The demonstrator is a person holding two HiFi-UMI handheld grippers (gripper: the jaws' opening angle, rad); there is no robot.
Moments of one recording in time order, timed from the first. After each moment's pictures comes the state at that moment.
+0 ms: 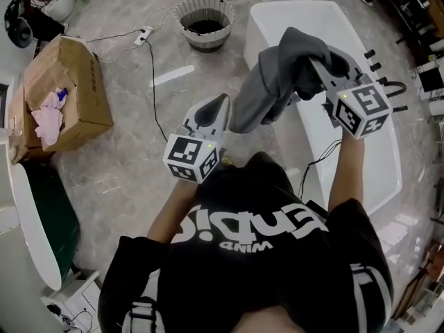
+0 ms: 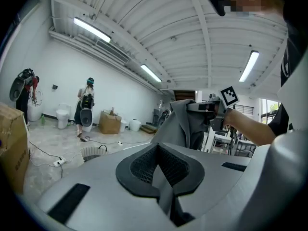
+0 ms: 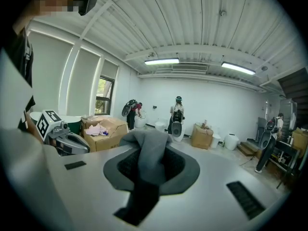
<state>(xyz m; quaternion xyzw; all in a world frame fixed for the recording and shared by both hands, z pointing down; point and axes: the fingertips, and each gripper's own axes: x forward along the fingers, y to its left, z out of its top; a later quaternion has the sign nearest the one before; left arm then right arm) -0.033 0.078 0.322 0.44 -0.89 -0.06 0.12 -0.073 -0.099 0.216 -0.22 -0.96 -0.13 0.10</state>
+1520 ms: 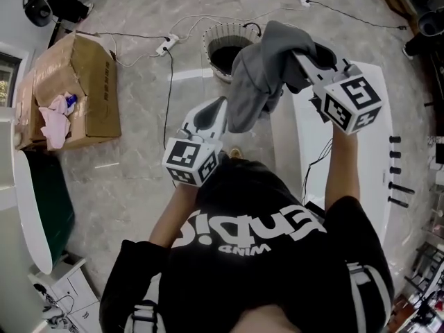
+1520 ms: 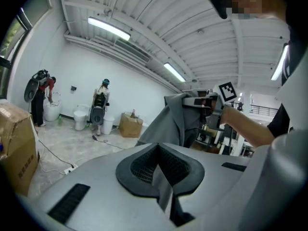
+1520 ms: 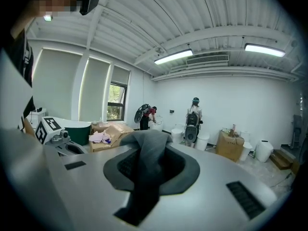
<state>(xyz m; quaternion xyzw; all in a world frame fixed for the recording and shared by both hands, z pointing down) -0.363 0.071 0.325 0.32 -0.93 -0.08 0.13 -0.452 -0.057 0.207 -0.36 -0.92 -0.11 0.08</state>
